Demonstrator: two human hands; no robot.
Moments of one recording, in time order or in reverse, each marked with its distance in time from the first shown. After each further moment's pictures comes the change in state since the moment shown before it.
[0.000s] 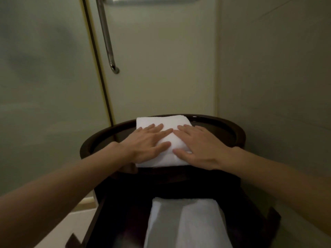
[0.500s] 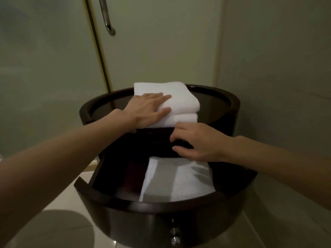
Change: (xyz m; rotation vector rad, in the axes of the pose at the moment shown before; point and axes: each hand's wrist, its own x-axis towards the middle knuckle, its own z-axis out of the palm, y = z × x) left_hand -0.007 0.011 0.018 0.003 0.172 -0.043; right_hand -0.063 -0.030 0.008 0.186 0.004 -0.337
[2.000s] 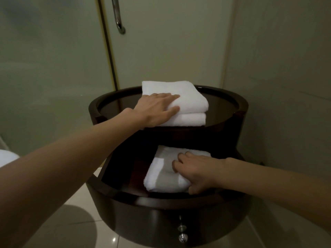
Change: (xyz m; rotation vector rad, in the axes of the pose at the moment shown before) left_hand -0.002 0.001 0.006 -0.030 0.042 -0.005; right_hand -0.006 -0.037 0.049 -0.193 -0.555 0.068
